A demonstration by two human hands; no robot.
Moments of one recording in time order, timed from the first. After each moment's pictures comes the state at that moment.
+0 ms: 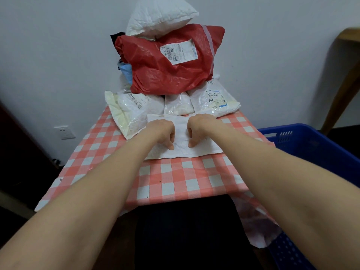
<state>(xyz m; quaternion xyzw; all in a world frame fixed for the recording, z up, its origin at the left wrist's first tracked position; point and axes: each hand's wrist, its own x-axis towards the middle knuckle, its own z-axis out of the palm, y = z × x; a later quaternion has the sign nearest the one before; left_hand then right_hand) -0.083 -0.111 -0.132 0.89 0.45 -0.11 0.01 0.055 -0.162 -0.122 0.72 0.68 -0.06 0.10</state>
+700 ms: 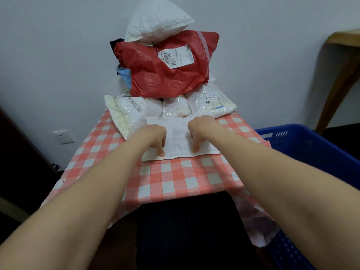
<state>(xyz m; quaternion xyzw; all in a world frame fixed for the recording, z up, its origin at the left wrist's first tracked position) -0.105 -0.118 -0.129 0.86 0.47 -0.17 0.00 0.048 -0.183 -0.119 0.72 0.68 0.02 0.12</state>
